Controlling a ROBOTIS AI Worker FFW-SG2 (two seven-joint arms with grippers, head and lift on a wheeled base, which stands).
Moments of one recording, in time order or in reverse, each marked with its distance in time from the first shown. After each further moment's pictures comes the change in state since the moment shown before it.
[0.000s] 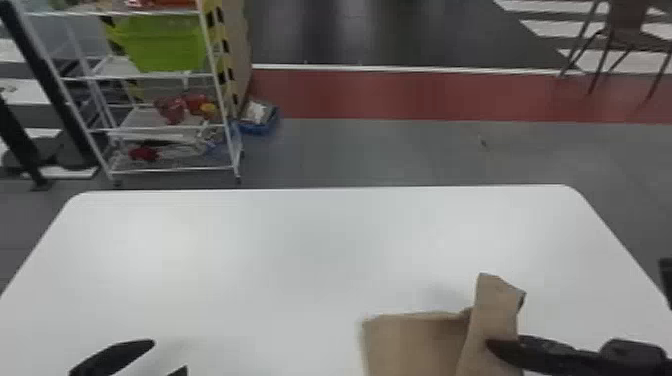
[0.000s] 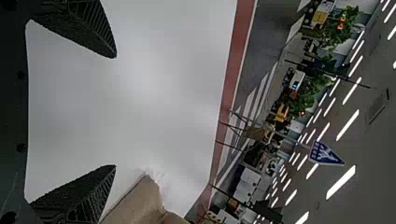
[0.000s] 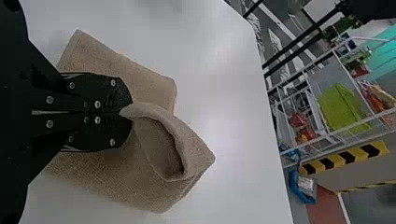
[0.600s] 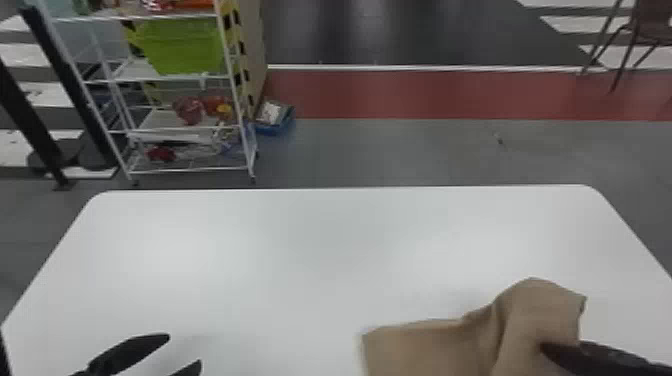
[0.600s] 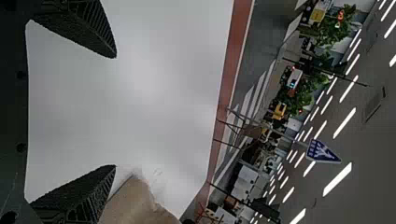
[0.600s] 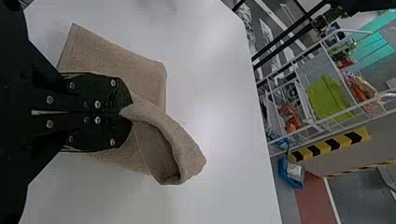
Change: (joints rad) left arm -0.009 0.000 0.004 0.000 0.005 0.002 -0.005; right arm 0.063 -0.018 -0.133 -0.122 -0.076 0.061 0.000
